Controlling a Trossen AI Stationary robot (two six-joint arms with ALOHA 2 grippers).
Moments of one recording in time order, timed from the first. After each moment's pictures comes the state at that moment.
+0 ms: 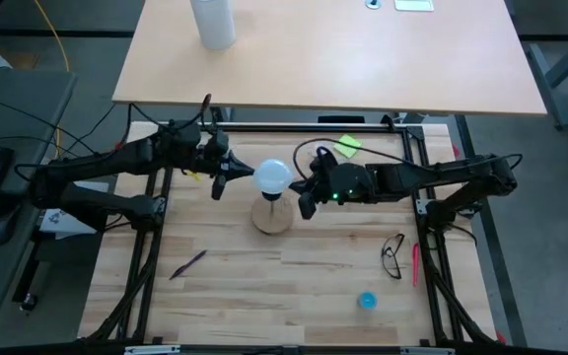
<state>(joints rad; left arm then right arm) 0.25 1.04 1.01 -0.33 0.26 -0.20 0.10 1.48 1.35 -0.34 0.35 0.65</state>
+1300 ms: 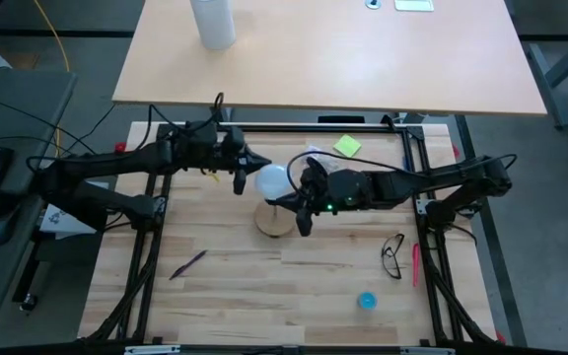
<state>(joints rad) 0.25 1.18 1.01 -0.10 0.16 -0.22 0.16 1.53 1.35 -0.14 0.20 0.54</state>
